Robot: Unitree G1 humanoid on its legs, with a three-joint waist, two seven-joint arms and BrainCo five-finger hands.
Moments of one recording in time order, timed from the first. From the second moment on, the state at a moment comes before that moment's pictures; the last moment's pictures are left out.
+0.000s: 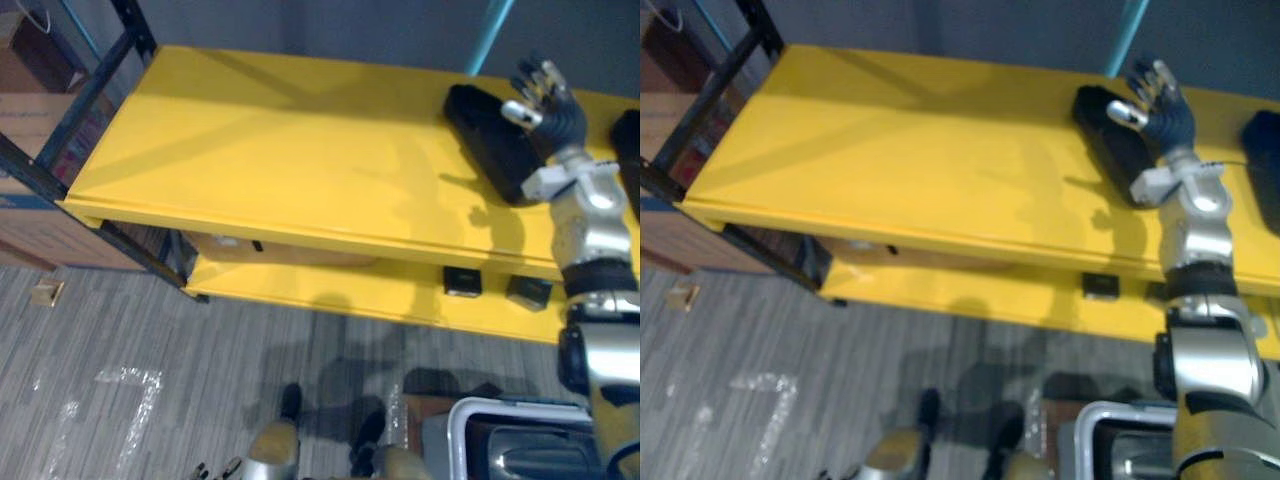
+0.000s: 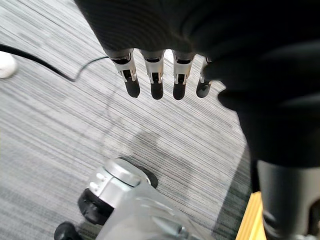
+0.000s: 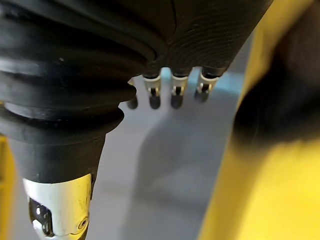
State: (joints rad) left arm 0.31 0.08 0.12 0.93 -0.34 -0.21 0.14; right arm -0.90 -0.68 -0.02 0.81 0.19 -0.20 0.14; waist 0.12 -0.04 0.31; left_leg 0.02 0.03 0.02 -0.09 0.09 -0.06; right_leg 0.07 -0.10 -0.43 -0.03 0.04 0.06
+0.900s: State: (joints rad) left arm 0.30 0.12 0.14 0.92 -0.34 -0.05 0.15; right arm -0.78 -0.76 0.26 0.79 -0.61 -0.15 0.00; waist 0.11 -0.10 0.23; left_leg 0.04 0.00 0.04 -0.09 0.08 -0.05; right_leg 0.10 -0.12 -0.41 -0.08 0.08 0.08
